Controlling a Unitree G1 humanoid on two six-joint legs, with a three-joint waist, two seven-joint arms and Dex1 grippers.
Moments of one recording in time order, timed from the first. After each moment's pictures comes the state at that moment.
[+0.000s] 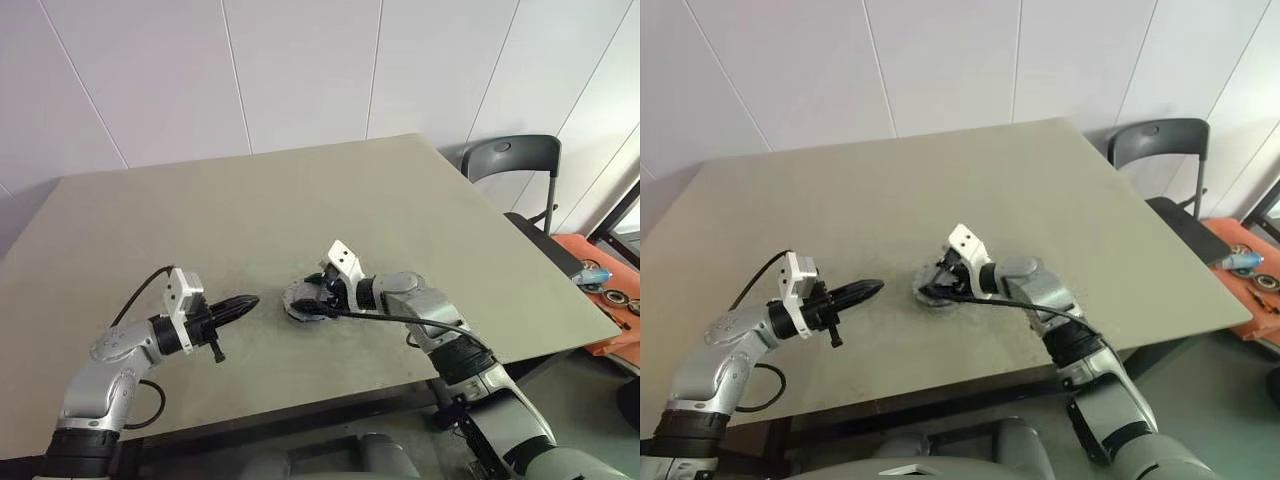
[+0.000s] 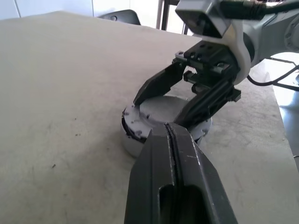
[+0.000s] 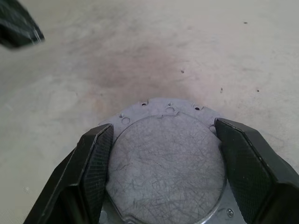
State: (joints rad) left arm -0.01 0.55 0.09 -0.06 -0.52 0.23 -1.03; right arm -0.57 -0.23 0.32 0.22 0.23 0.62 0.83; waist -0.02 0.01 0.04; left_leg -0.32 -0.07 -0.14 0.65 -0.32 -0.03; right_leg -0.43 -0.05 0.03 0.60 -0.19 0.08
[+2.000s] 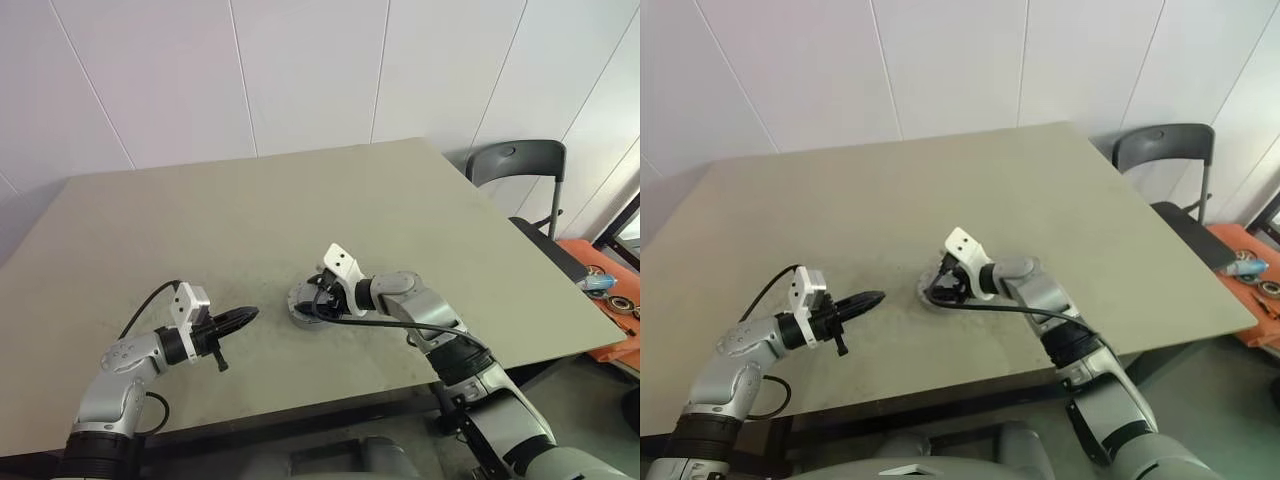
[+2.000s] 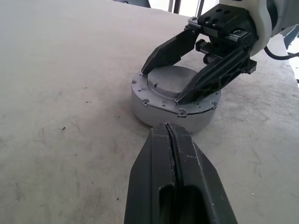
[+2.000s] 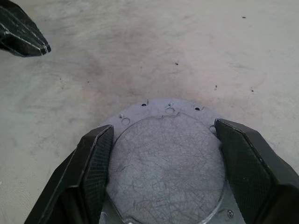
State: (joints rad) left arm -0.01 0.51 0.07 0.06 -0.44 0.15 -1.04; right arm -0.56 -0.24 0.36 0.22 0.11 0.62 0.81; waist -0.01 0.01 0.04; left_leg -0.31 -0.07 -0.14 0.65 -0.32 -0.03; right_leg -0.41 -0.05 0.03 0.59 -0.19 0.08
